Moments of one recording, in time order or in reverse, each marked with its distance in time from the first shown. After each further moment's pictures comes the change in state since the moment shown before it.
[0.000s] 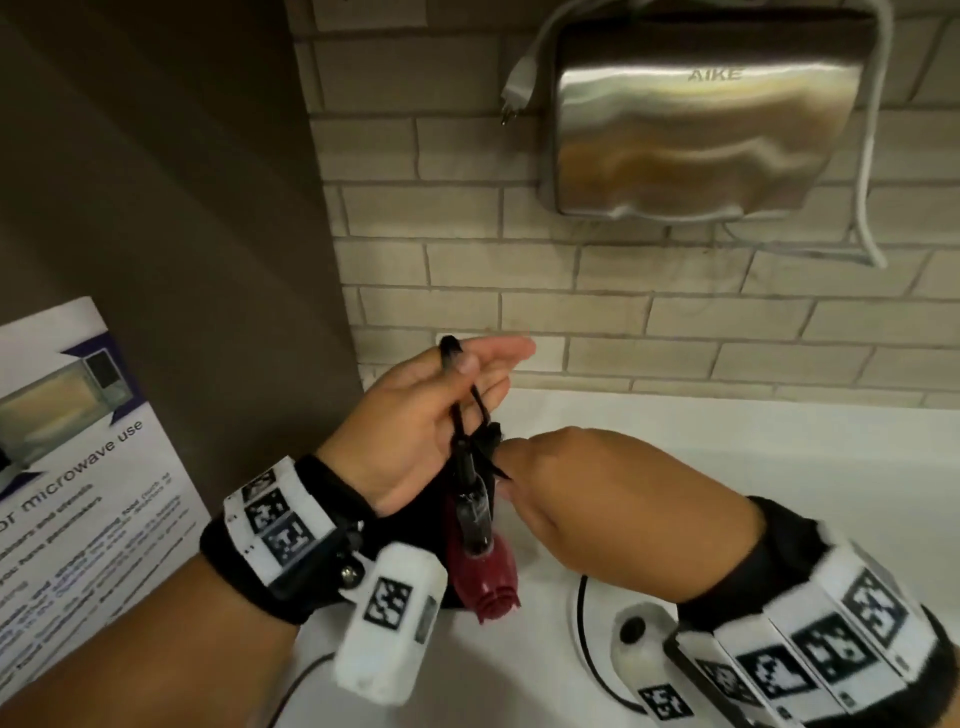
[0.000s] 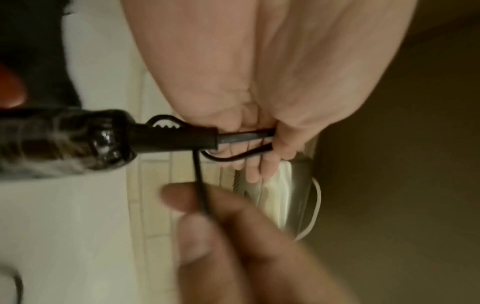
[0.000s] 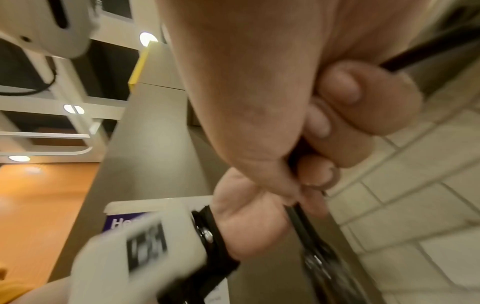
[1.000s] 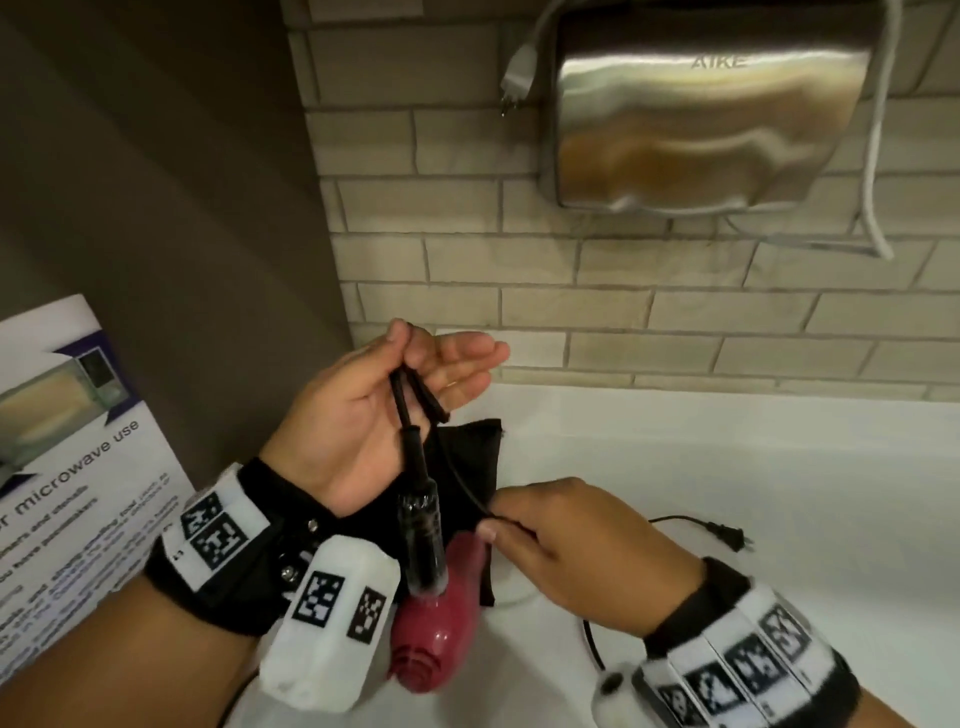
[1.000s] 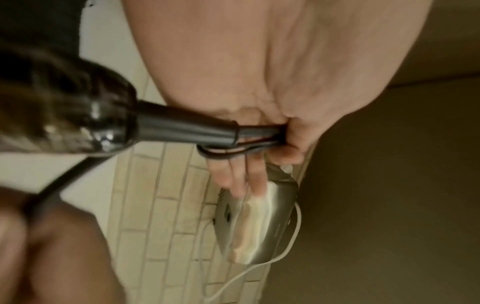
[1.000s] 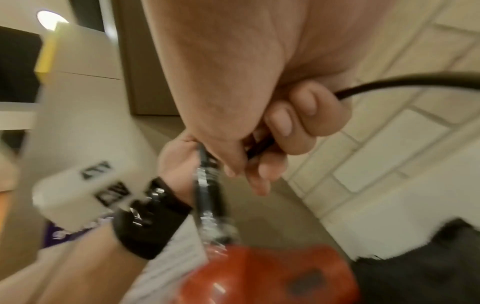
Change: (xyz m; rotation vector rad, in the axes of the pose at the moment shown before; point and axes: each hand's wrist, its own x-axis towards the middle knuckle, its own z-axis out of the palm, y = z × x) left_hand -0.012 0.021 -0.018 -0.259 -0.027 -0.013; right_hand -0.008 0.002 0.057 0.361 0.020 0.120
